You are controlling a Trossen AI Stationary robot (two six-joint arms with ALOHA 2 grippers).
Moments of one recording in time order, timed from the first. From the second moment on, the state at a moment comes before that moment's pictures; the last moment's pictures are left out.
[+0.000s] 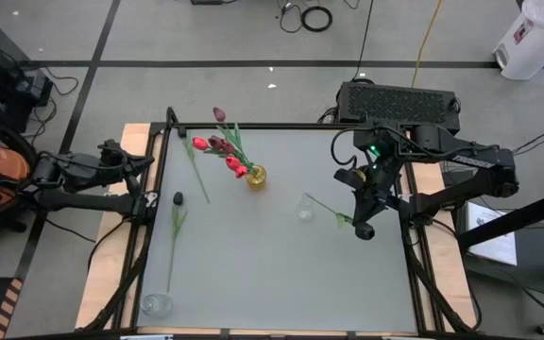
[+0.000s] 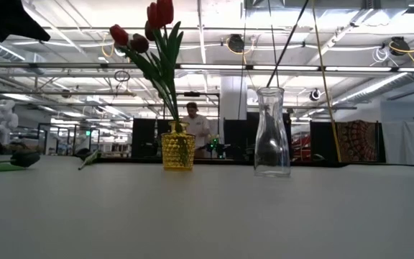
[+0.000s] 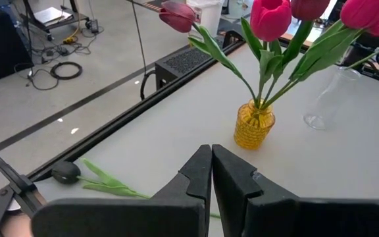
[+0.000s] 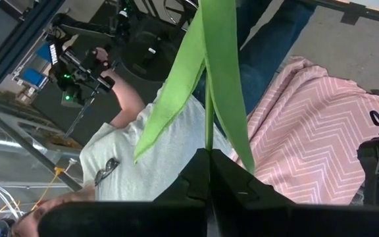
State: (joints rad) left arm -0.04 0.20 0.87 -1.16 -0.55 -0.38; right arm -0.12 1.24 1.48 -1.05 -1.02 1.82
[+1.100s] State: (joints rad) left arm -0.04 0.20 0.87 -1.16 -0.55 -0.38; right arm -0.12 1.26 1.48 -1.05 -1.05 1.85
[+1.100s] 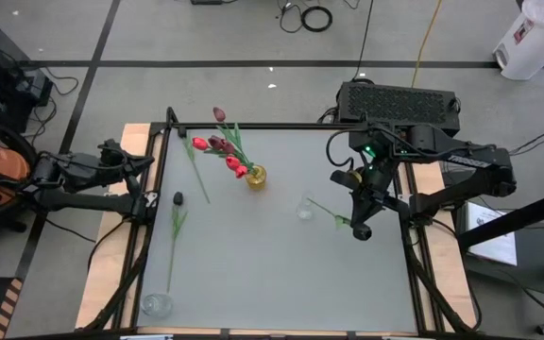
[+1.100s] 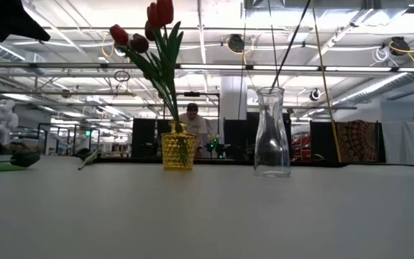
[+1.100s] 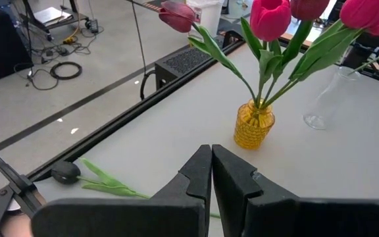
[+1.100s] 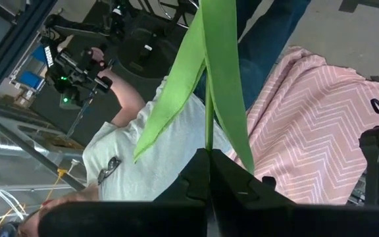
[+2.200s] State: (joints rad) left arm -0.04 0.20 0.87 -1.16 -0.55 -0.38; right arm -0.20 1.29 1.48 -1.04 -1.08 1.87
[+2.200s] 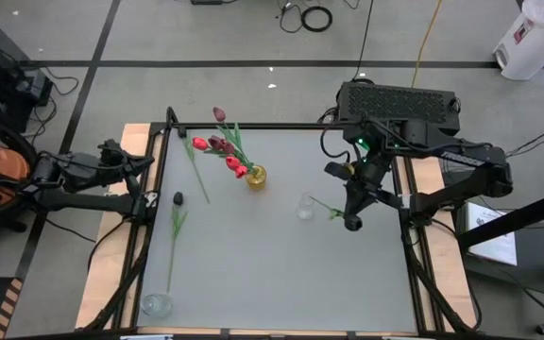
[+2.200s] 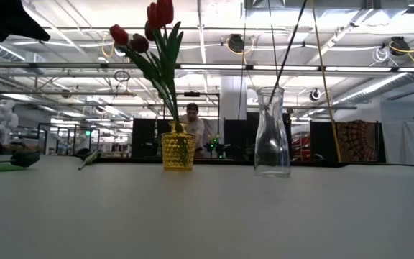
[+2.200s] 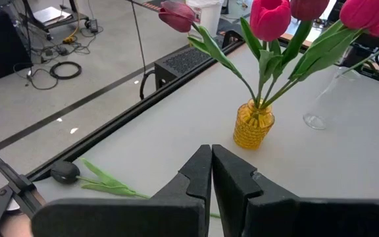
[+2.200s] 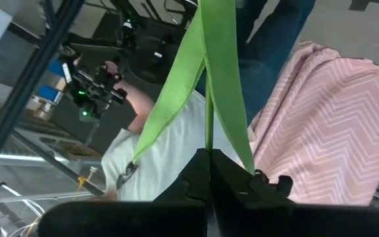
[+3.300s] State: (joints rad) left arm -0.04 0.20 0.87 -1.16 -0.55 -0.38; right arm -0.22 1.37 1.48 -1.02 -1.16 1.87
